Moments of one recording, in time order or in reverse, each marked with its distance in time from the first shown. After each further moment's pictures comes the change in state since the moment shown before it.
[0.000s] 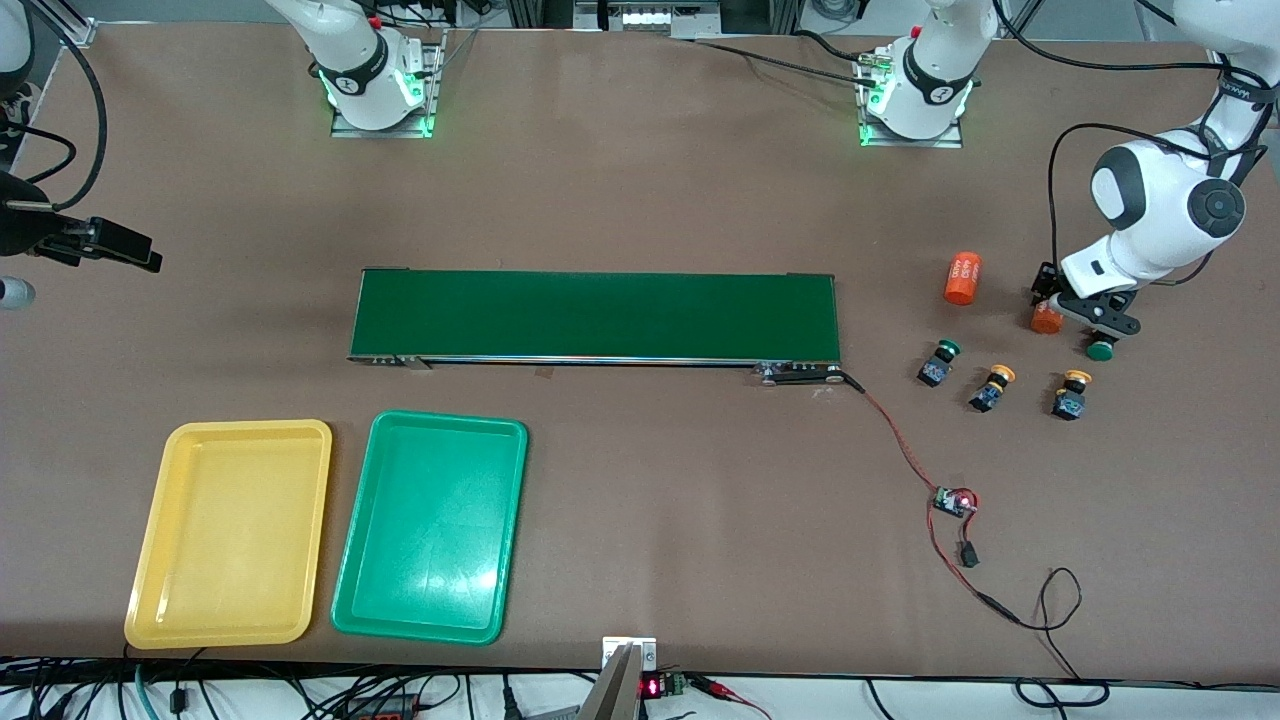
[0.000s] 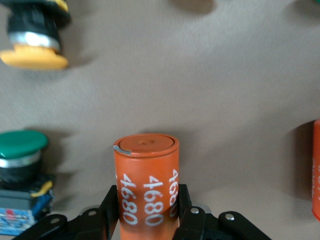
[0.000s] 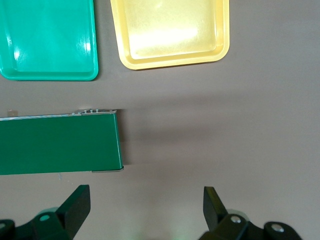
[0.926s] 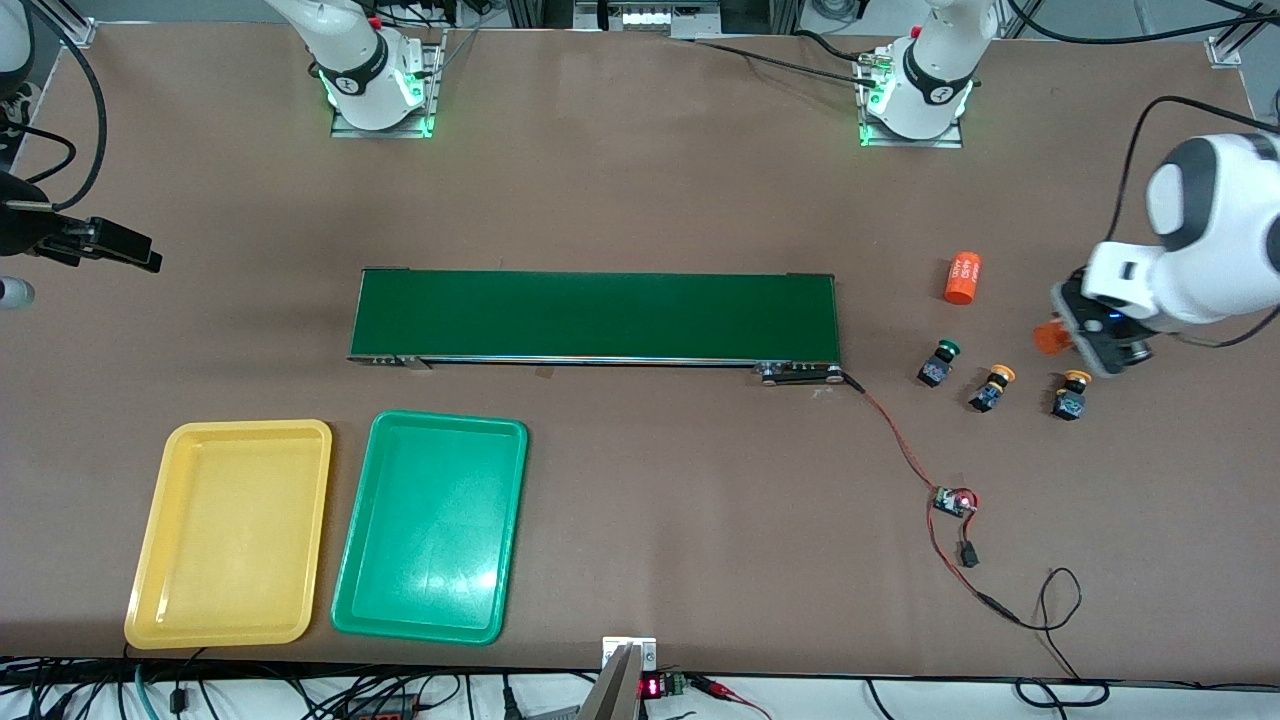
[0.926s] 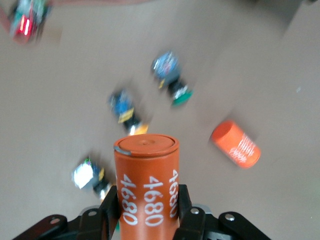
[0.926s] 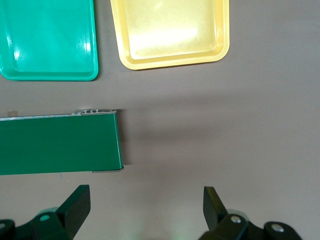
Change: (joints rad) left arm -0.013 -0.068 -0.357 0.480 -0.002 -0.682 0.450; right arm 0.000 0.000 0.000 0.001 0.000 0.000 0.000
